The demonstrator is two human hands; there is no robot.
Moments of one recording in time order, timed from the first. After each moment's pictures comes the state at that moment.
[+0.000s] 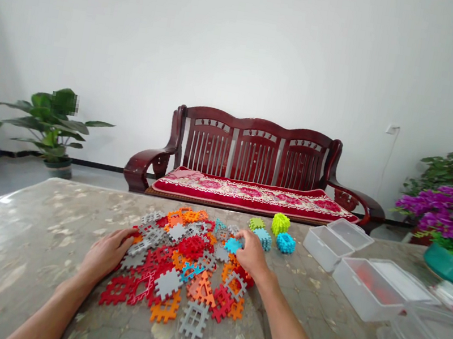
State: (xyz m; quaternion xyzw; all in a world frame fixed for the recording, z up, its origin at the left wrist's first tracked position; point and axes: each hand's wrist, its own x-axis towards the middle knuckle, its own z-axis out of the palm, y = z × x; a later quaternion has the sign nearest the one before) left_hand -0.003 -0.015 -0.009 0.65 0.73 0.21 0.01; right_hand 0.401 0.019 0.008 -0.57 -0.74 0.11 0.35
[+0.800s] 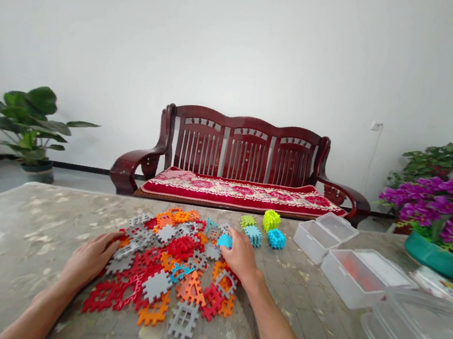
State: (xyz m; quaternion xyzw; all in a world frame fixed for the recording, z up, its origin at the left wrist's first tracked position) left_hand -0.011 -0.011 -0.016 0.66 0.72 0.21 0.02; right_hand 0.390 0.003 0.016 -0.62 -0.73 0.05 0.29
